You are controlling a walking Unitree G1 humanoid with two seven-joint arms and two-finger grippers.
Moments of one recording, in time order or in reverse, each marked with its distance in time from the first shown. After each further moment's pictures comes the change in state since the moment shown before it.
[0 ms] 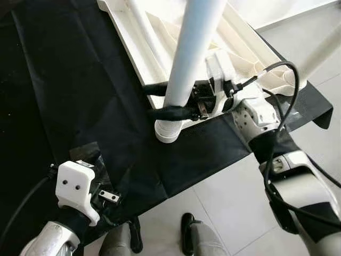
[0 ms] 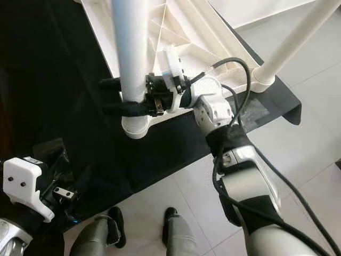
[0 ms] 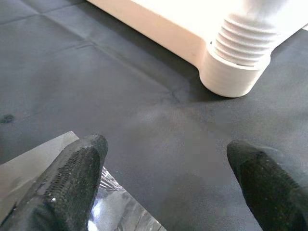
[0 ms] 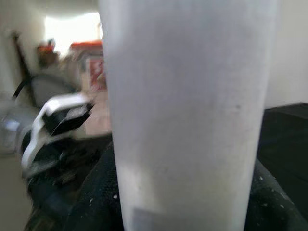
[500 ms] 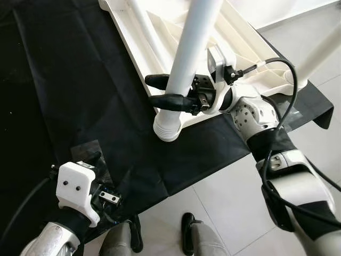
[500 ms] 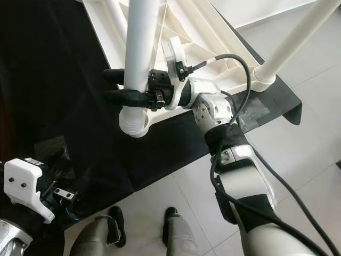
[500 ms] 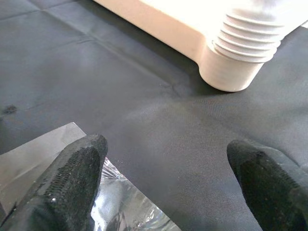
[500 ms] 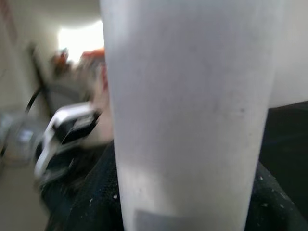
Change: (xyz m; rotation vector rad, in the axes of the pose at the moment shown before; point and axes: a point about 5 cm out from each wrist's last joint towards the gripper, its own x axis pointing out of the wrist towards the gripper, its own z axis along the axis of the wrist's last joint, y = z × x) left arm 0.000 0.000 -0.001 -0.002 0.005 -0.008; right arm -0.002 -0.004 0.005 -0.006 0.068 0.077
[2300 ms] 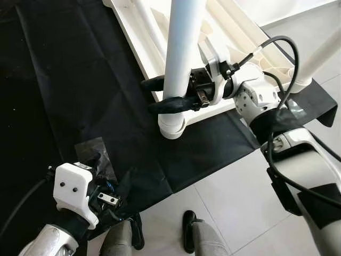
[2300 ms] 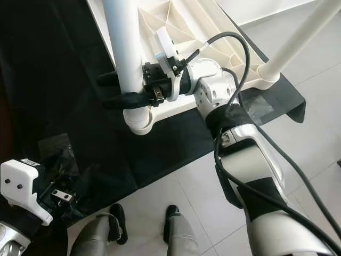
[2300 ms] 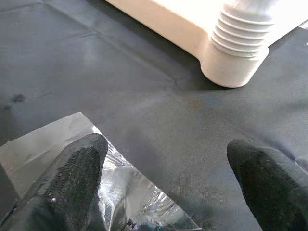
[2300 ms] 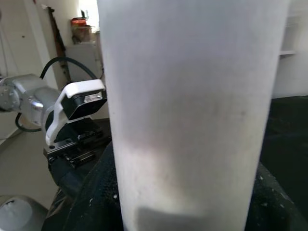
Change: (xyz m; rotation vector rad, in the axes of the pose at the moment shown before) left arm -0.004 0.000 0.003 -0.023 0.001 -0.002; right arm 0.007 -0.010 0.010 -0.005 0.108 0.088
